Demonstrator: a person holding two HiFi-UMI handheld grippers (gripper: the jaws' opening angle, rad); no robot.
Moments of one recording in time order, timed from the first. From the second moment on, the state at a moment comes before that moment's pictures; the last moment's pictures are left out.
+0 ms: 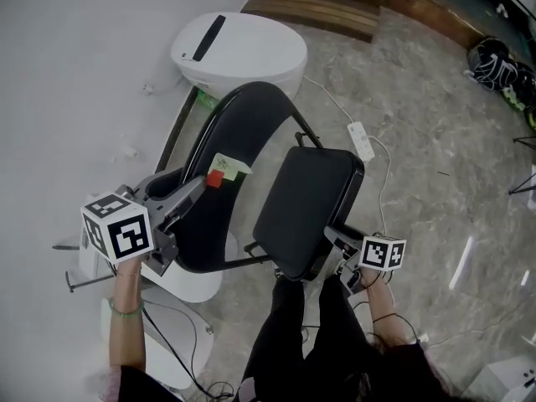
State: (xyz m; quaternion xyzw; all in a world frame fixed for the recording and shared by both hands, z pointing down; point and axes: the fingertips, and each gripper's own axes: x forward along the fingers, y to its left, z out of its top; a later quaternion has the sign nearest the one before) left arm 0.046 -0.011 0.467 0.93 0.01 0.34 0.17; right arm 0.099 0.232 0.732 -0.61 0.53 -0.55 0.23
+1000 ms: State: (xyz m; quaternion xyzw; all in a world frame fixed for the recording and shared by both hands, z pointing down) left arm 0.023 -0.046 0.427 0.92 -0.06 0.37 0.10; right arm 0.041 0.039 0.657 -0.61 0.56 -0.55 0.11
